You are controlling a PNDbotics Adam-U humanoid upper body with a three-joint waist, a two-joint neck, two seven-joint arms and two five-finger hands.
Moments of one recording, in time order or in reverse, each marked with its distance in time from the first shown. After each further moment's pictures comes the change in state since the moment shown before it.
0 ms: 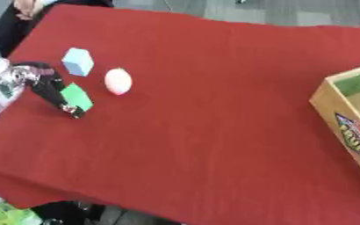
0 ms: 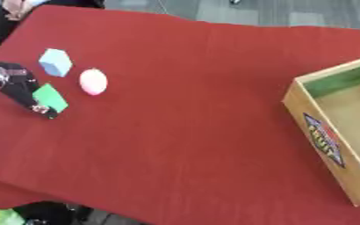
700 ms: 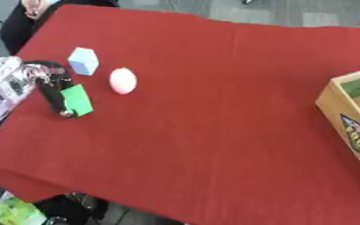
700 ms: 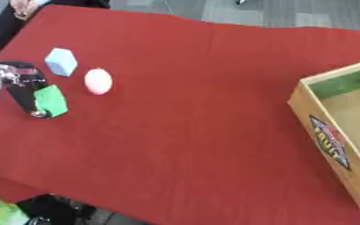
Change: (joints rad) left arm 0.008 0.006 0.016 -0.060 -0.033 -0.023 -0.036; right arm 0.008 0.000 0.000 0.006 -0.003 0.006 0.002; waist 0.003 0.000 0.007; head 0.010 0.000
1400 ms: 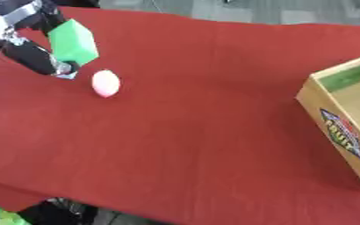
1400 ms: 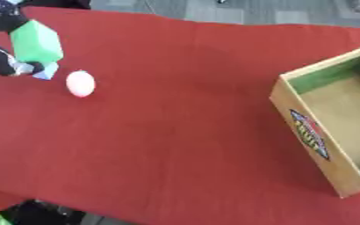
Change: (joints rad) left arm 0.073 0.070 0.155 -0.581 0.062 0.052 0.296; right arm -0.158 0.014 0.114 -0.291 0.098 0.060 0.123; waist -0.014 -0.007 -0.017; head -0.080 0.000
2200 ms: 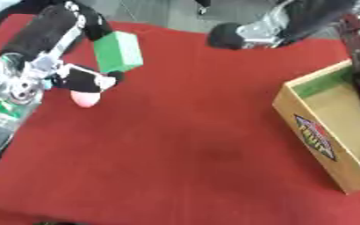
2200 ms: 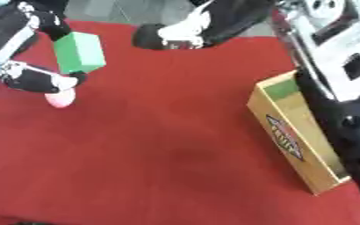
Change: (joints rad) left arm 0.001 -0.357 -0.051 0.054 -0.291 -0.271 0.268; right arm -0.265 0.461 0.301 -0.008 0.560 -0.048 0.289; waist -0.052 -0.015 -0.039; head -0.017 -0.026
